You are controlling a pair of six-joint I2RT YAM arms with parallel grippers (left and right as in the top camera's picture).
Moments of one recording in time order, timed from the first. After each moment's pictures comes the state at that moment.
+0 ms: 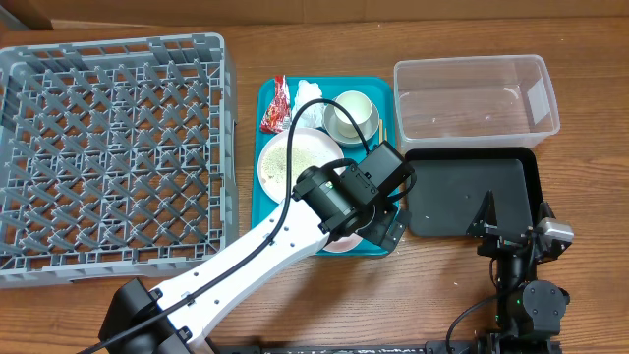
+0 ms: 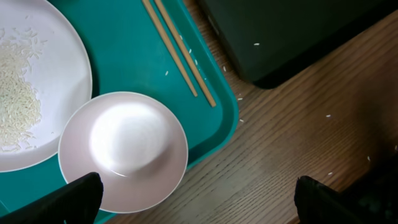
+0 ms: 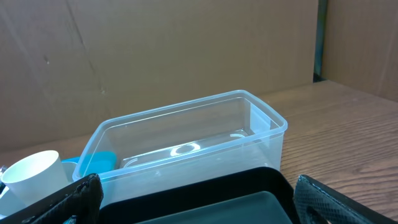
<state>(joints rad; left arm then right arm) -0.89 1.64 1.42 -0.96 0.02 -0.38 -0.05 0.01 0.02 -0.02 0.12 0.17</state>
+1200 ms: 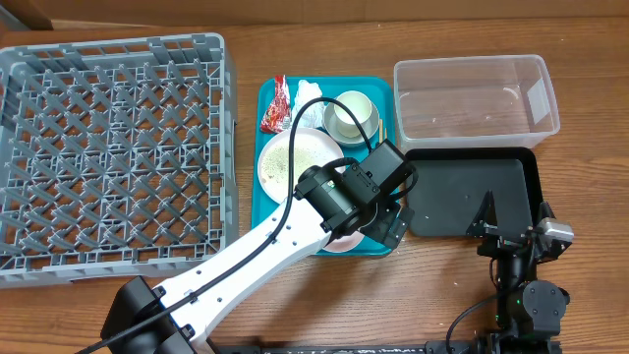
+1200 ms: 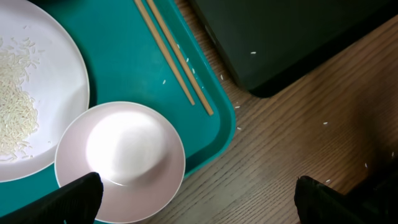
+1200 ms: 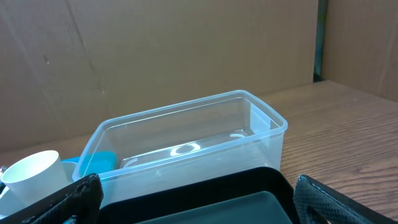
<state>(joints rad) -0.89 1.65 1.42 -0.93 0.02 -0.38 -0.05 0.01 0.02 -0.02 0.12 0.17</state>
